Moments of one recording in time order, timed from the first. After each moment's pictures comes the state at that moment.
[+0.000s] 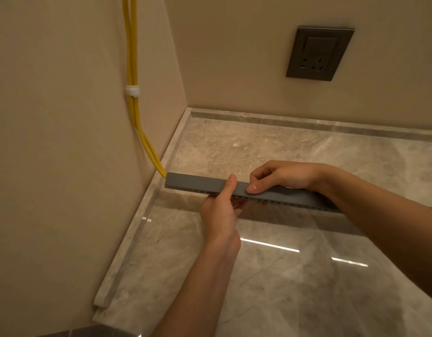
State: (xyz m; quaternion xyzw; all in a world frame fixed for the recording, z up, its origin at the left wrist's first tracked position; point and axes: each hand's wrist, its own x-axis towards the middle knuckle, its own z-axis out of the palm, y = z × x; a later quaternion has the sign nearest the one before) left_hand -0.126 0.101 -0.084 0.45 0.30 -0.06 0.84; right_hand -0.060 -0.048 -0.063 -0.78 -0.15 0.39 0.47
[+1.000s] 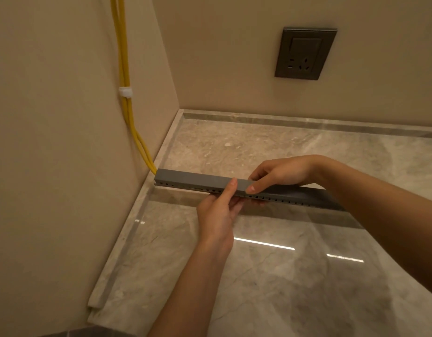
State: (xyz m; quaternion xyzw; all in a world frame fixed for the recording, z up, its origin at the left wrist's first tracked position) left_hand -0.134 0.101 -0.086 0.45 0.23 -0.11 0.86; right_hand -0.062 -0.057 -0.053 -0.80 -0.14 0.44 0.39
